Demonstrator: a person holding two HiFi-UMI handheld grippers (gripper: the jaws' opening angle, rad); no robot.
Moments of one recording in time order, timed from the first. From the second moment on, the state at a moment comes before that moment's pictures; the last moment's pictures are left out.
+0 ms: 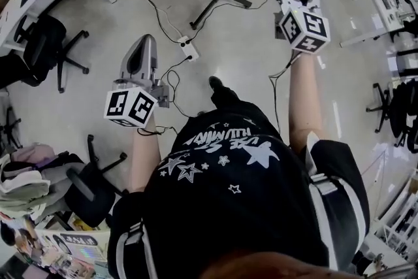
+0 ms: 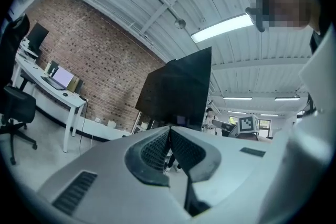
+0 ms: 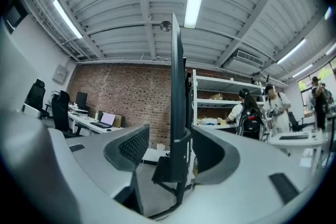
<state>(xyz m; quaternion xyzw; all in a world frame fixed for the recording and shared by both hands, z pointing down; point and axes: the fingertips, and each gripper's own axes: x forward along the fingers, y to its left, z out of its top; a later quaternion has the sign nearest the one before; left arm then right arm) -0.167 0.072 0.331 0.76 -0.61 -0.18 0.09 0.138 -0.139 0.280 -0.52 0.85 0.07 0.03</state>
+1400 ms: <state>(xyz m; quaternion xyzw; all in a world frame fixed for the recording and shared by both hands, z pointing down) 0.121 0.154 0.326 0.78 -0.60 -0.16 0.08 0.337 0.017 0.367 -0.42 0.91 -0.02 -0.03</state>
